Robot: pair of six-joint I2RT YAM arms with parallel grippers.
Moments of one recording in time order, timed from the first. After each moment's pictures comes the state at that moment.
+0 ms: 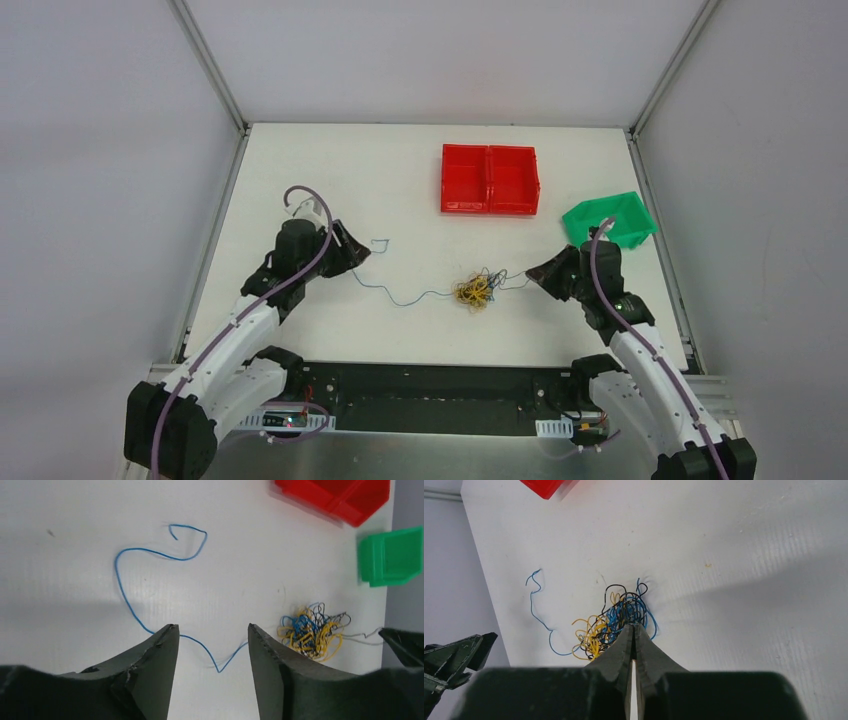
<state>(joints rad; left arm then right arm) -0.31 0.86 0.53 -0.23 0.07 -0.70 0.23 0.69 0.47 -0.43 -0.13 0.89</state>
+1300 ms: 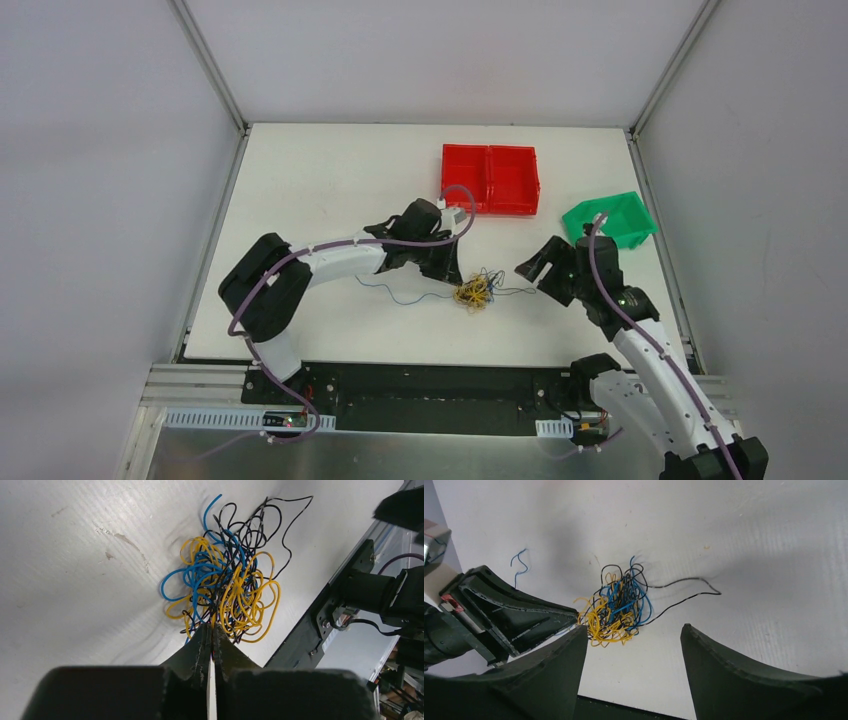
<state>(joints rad) -0.80 1.72 1.02 -0.10 0.40 -0.53 0.31 0.72 0.61 -0.62 -0.06 0.81</state>
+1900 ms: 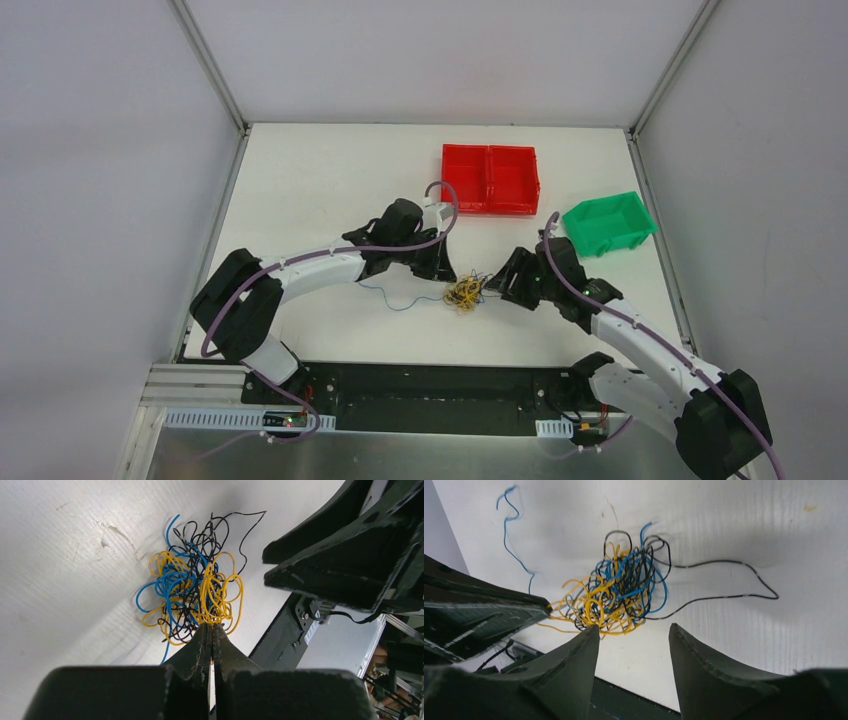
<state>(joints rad) -0.76 1.56 0.92 -0.02 0.45 -0.56 0.53 0.94 0.49 -0.36 -0.17 0.93</state>
